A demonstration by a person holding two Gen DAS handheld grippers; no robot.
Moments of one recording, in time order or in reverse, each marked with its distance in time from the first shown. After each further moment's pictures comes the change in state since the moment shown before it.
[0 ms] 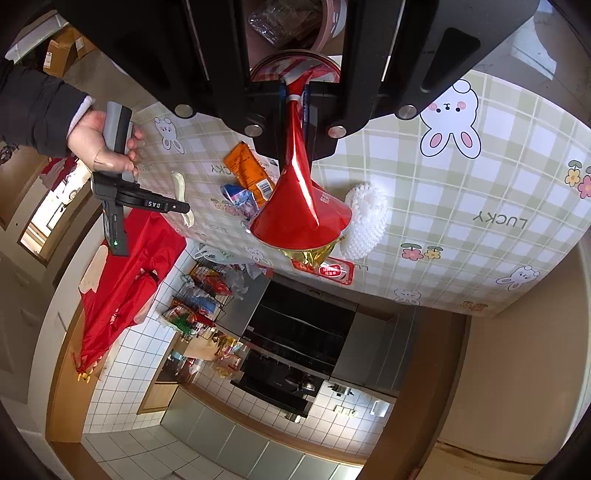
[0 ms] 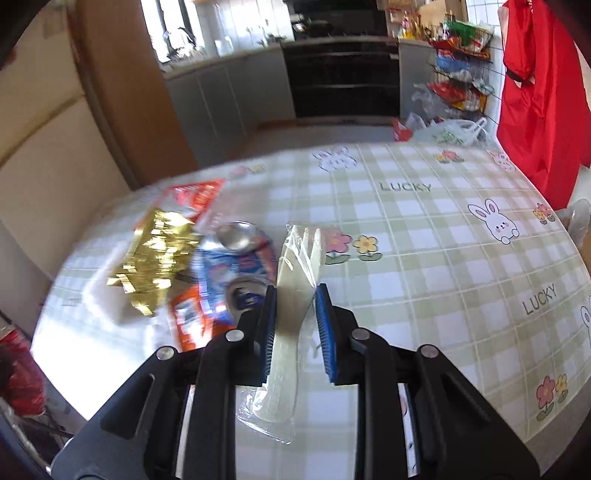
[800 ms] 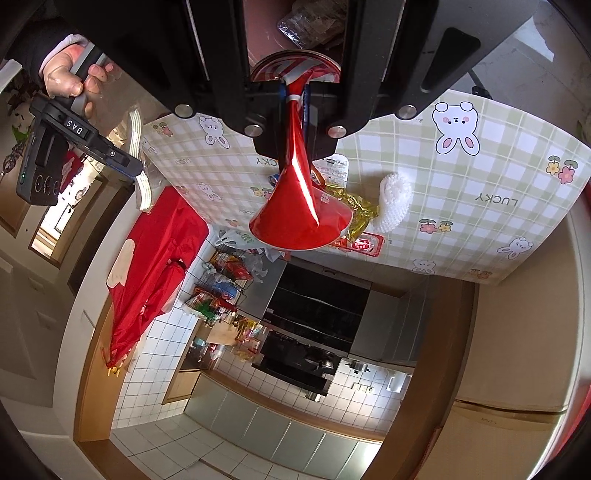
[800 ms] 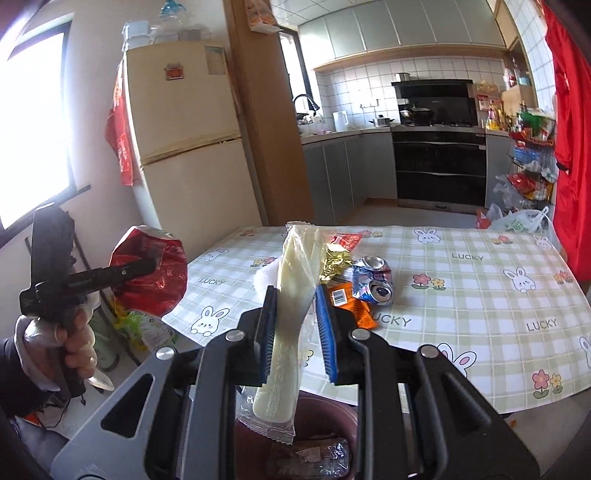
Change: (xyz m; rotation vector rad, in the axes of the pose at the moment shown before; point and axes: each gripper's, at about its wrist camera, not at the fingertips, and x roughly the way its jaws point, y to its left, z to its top) left arm -0.079 -0.068 0.004 0.052 -0.062 -0.031; right arm -0.221 0.053 -0.096 -0.240 -0.275 0.342
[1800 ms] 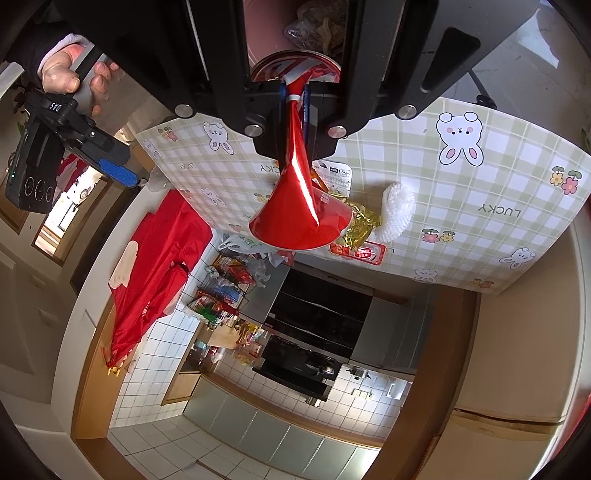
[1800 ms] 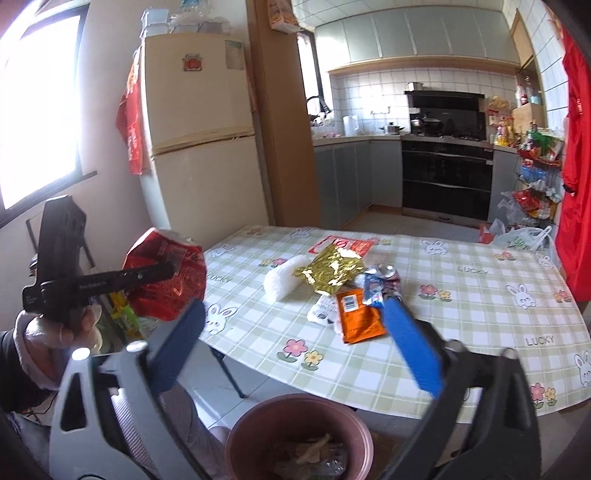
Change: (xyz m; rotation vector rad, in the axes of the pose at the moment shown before) left arm 0.000 0.005 -0.007 -0.021 0.022 -0.020; right arm 0.004 0.024 0.005 -0.058 -0.014 -0.022
